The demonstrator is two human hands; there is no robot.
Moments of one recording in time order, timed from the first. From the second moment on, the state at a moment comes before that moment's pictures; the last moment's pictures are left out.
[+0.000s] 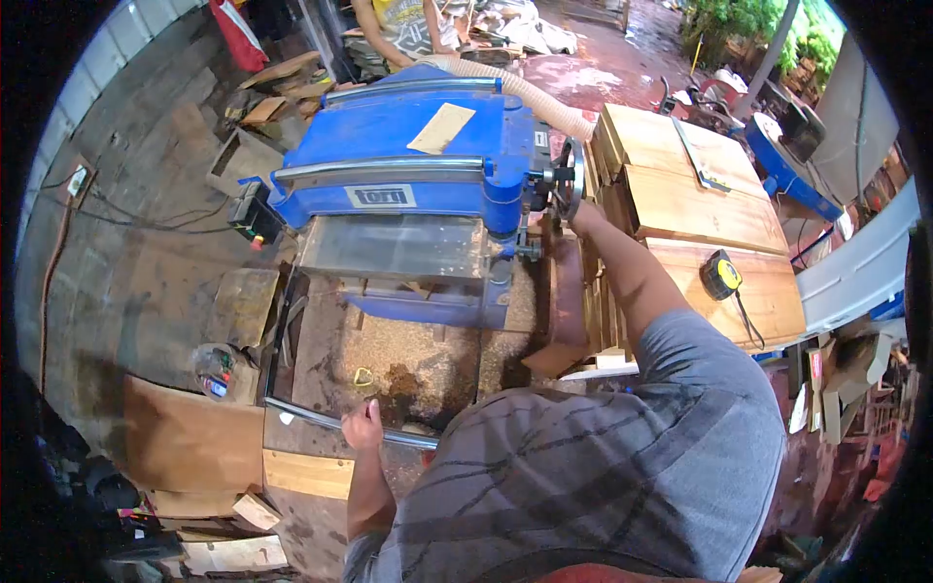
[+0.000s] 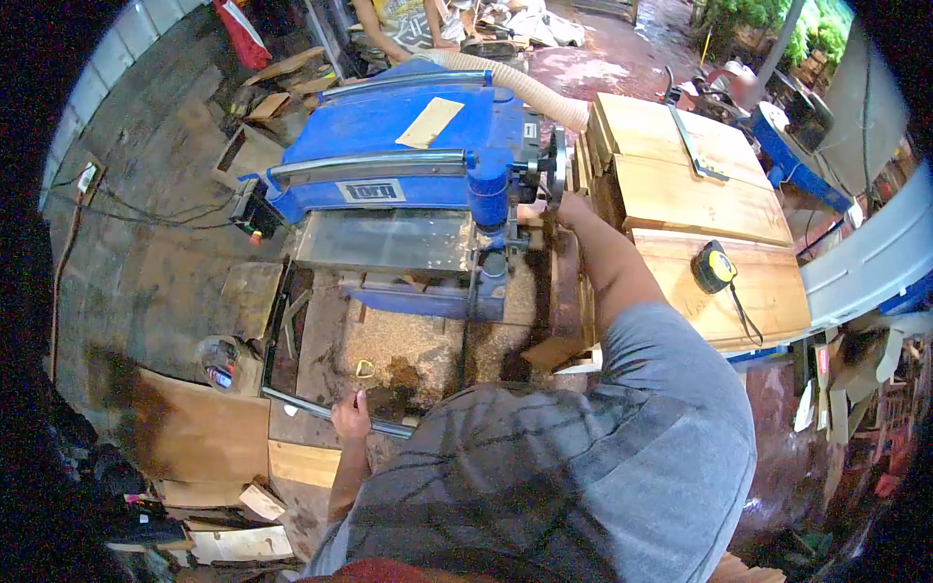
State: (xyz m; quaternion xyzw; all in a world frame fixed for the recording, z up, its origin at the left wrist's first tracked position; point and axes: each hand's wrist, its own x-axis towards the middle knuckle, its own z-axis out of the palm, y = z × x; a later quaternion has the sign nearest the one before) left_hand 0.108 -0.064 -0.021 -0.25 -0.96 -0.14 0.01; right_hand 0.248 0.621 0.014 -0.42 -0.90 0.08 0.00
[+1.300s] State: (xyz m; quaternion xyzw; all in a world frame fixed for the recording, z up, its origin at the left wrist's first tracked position) left_hand 0.105 -0.069 -0.033 -0.24 -0.96 -0.13 -0.01; right_hand 0.223 0.709 0.158 -0.29 -0.95 0.03 0.11
